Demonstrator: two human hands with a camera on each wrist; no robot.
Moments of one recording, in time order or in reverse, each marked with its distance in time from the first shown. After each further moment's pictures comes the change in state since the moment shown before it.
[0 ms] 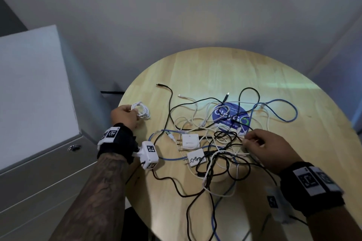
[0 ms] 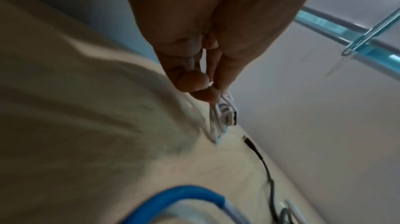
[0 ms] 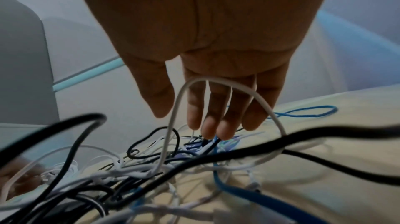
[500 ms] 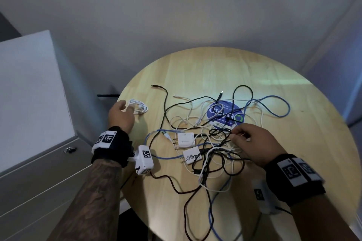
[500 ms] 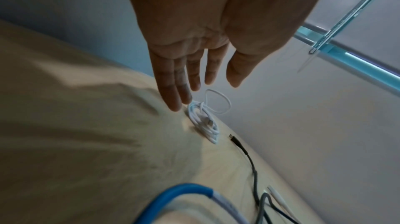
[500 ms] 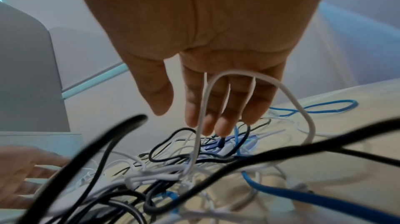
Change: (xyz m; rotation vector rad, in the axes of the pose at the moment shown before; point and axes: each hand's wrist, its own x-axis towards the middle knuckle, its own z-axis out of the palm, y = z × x) left_hand -0.017 0.012 -0.004 0.015 -0.031 0.080; right_hand -0.002 -0.016 0.006 0.052 0.007 -0.029
